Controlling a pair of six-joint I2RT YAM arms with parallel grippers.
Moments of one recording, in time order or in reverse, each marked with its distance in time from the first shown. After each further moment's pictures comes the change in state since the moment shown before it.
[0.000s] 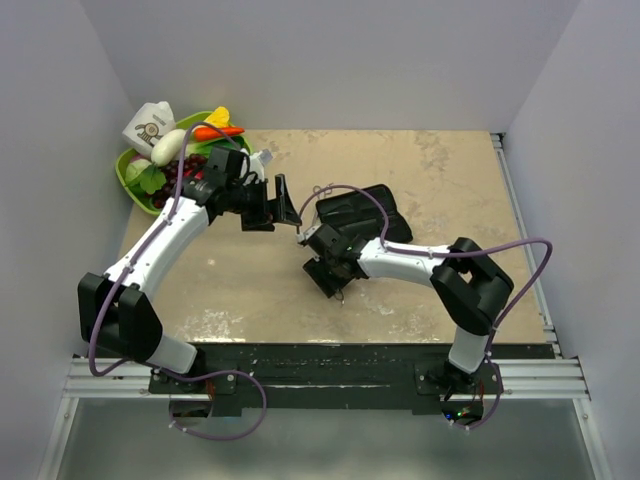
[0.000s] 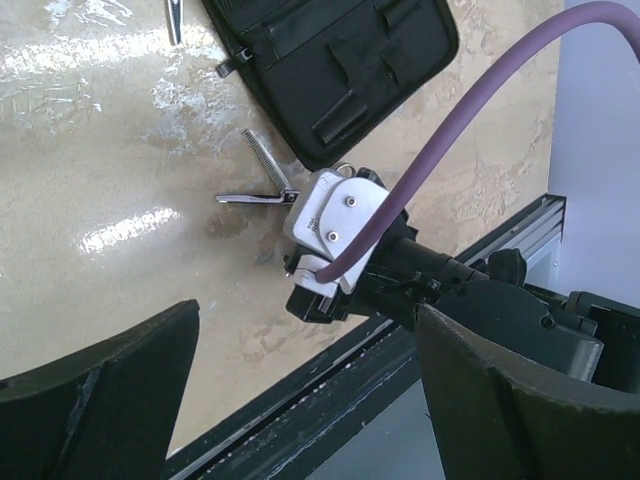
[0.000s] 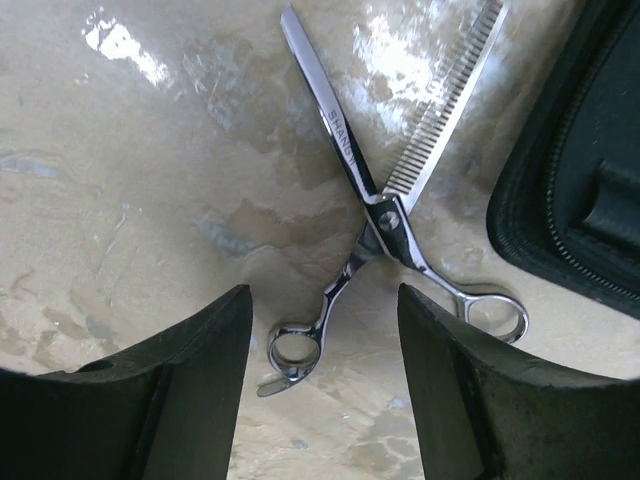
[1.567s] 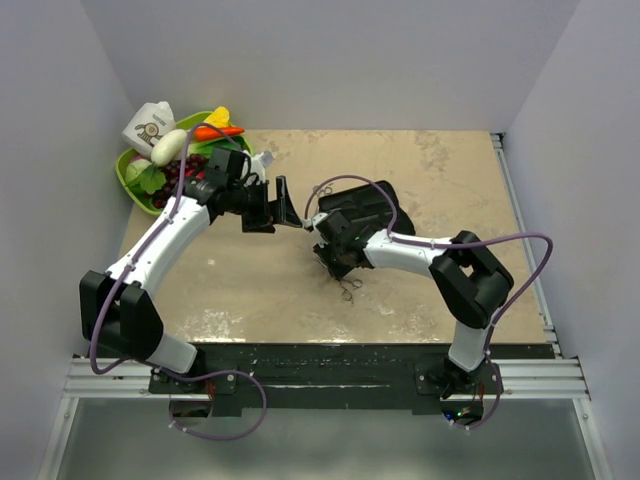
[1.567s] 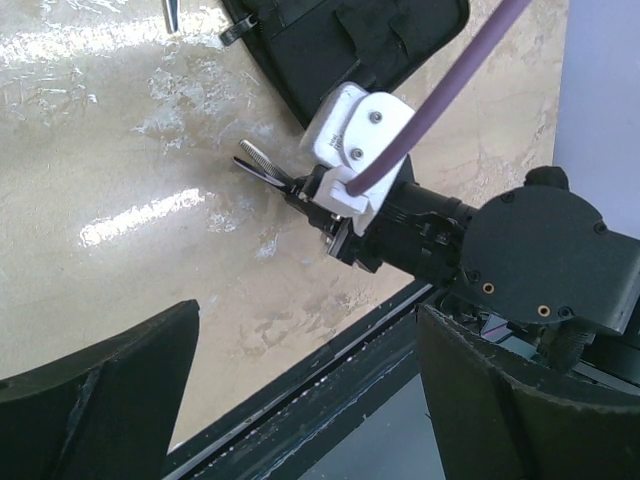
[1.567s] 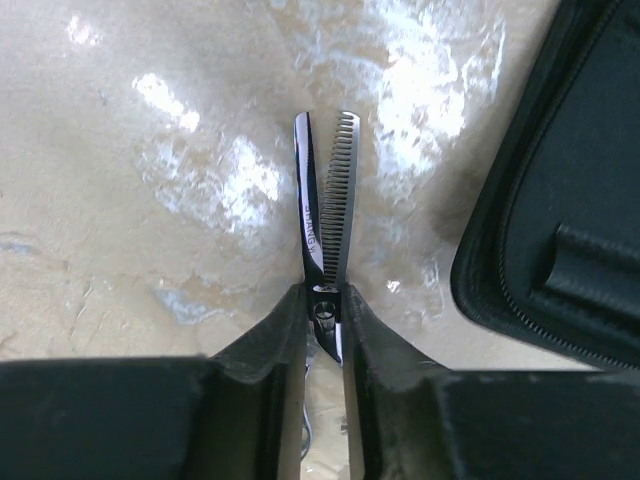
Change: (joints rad) left arm 0.000 0.006 -0.001 -0.012 0.013 0.012; right arm -0.093 0.032 0.008 0.110 -0.071 -0.025
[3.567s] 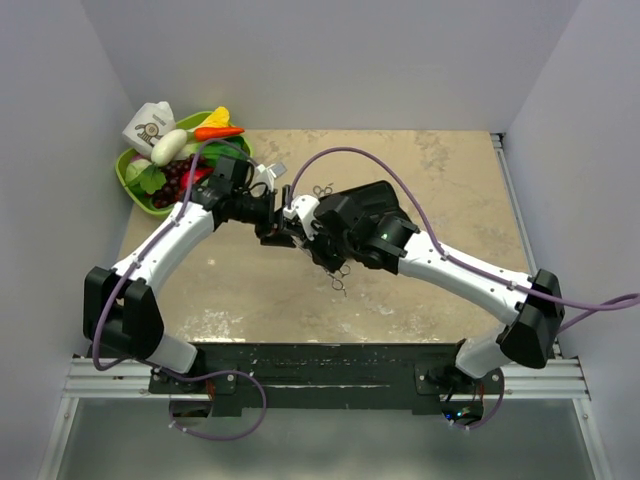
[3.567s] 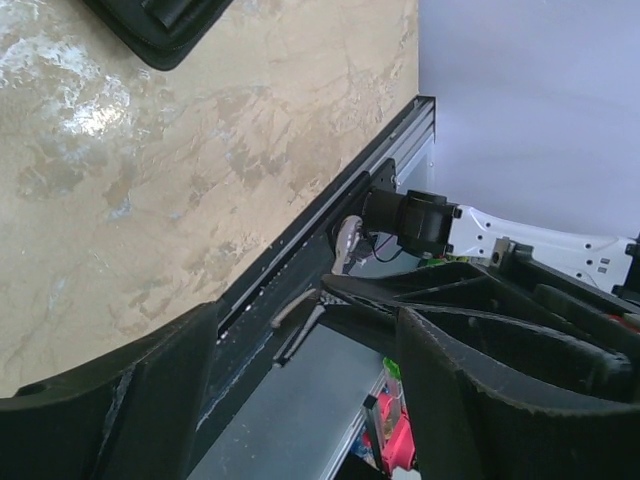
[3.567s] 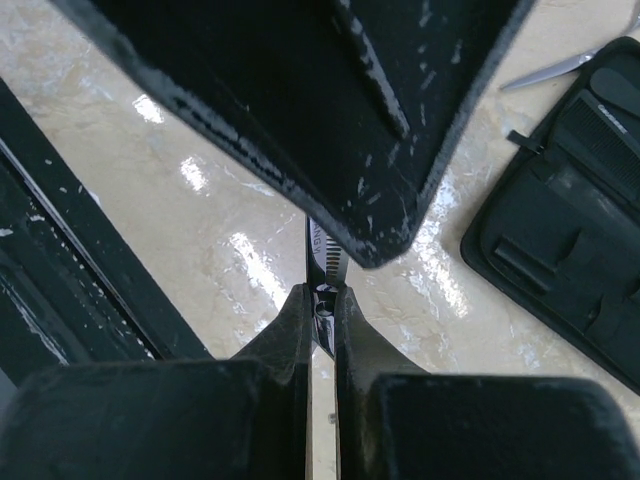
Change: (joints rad) left arm -0.012 0.016 -0.084 0.094 0.353 -0.091; right arm 0.167 -0.351 0.229 -0.309 -0.006 -0.109
